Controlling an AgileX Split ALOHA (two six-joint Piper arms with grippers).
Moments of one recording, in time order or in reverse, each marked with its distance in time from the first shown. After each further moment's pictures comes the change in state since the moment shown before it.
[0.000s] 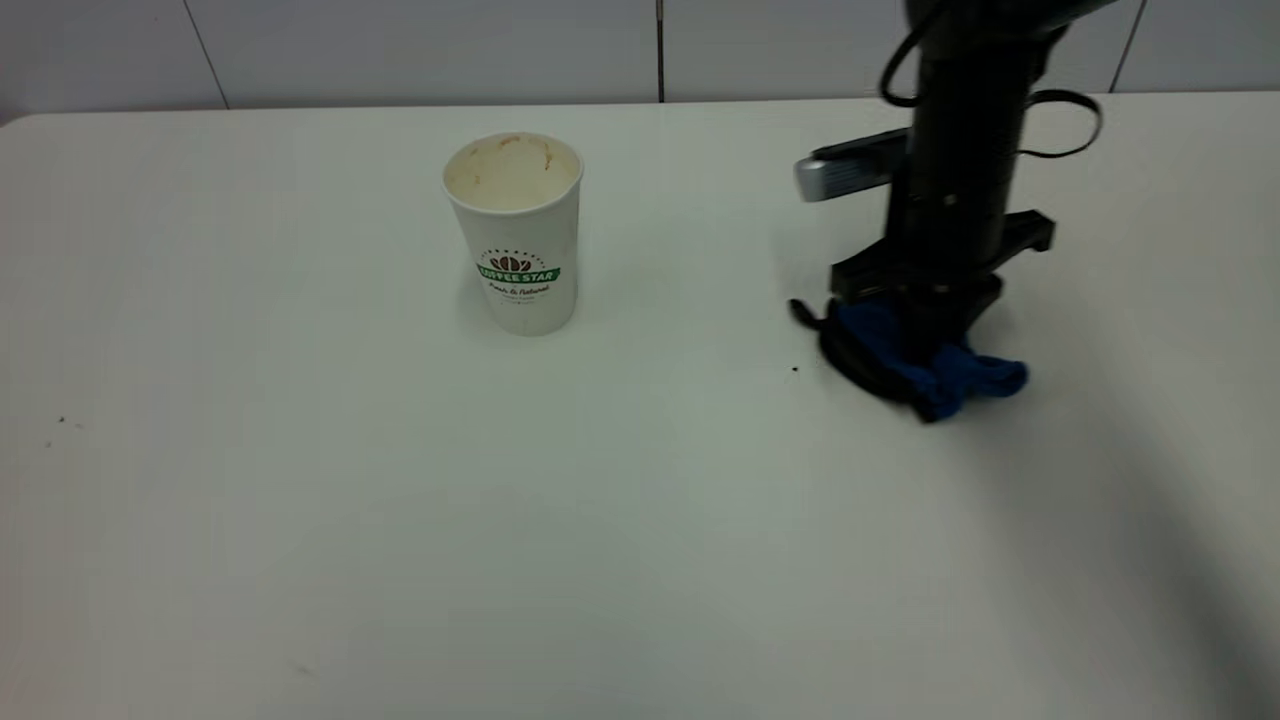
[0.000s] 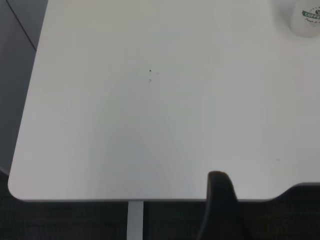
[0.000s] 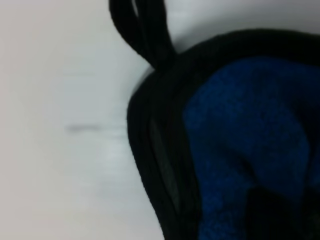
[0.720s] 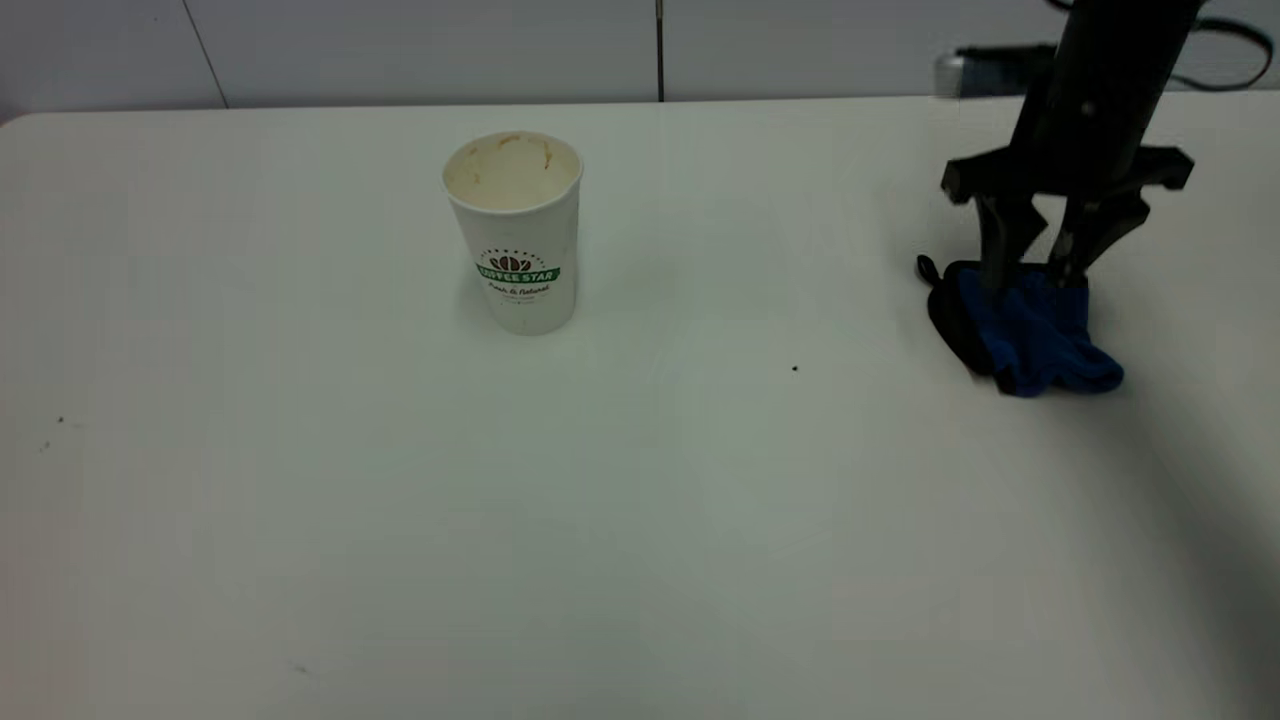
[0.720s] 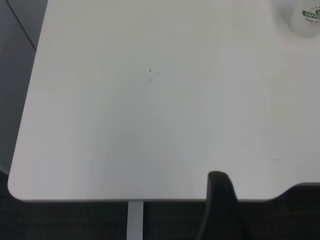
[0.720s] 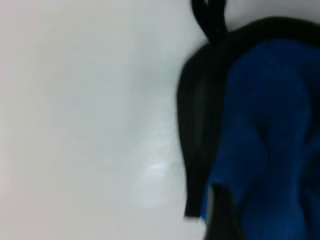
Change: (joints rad) left arm 0.000 0.000 0.000 0.000 0.000 0.000; right arm -0.127 -0.192 0.113 0.111 -0.031 -0.027
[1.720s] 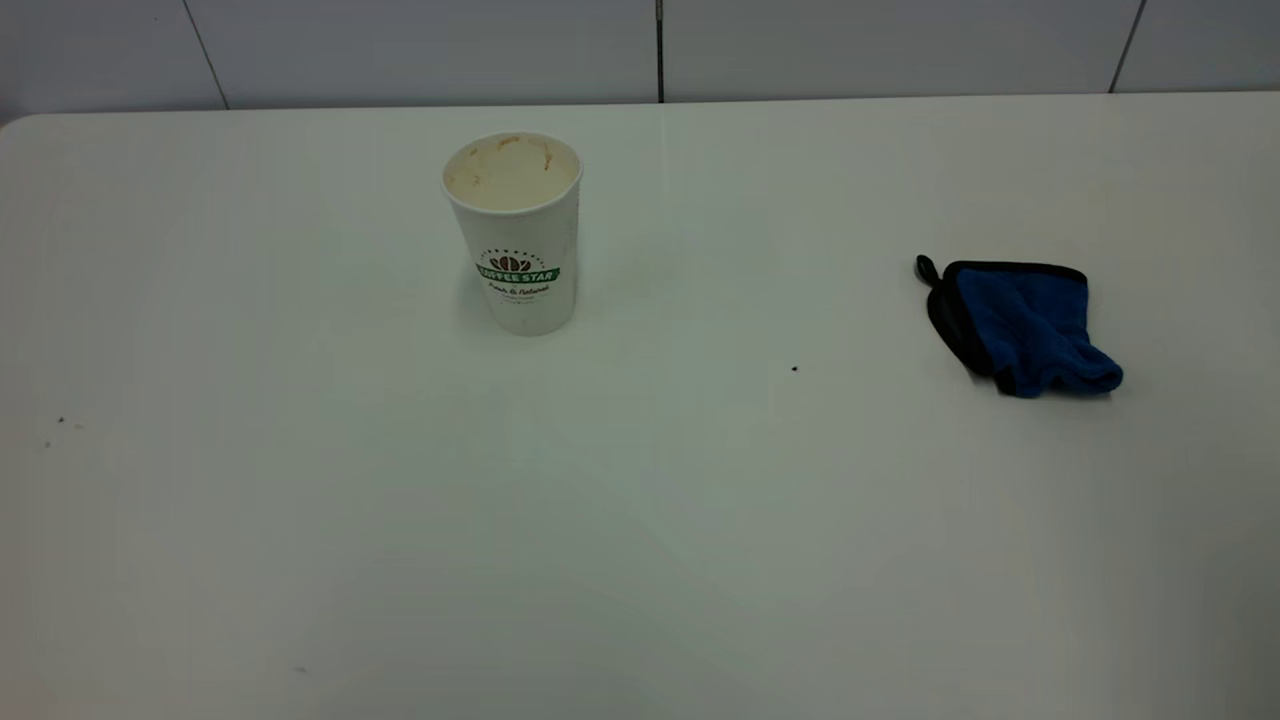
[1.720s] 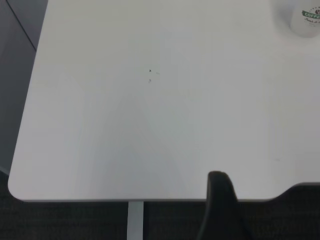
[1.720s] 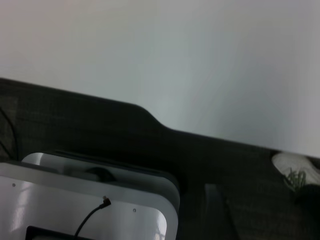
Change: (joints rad) left arm 0.000 0.000 0.000 0.000 0.000 0.000; right arm -0.016 -1.637 1.129 0.019 0.203 0.013
